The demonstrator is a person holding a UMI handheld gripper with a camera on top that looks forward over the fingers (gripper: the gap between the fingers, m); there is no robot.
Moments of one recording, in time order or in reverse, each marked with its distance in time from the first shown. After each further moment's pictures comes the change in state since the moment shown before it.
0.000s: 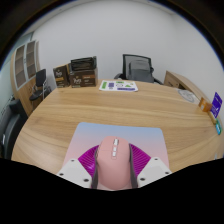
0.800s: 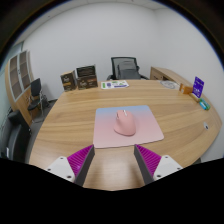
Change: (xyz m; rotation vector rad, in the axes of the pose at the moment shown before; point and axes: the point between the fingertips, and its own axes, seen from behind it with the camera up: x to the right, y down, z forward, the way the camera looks) arm -0.061 0.062 -0.164 0.018 0.086 0.145
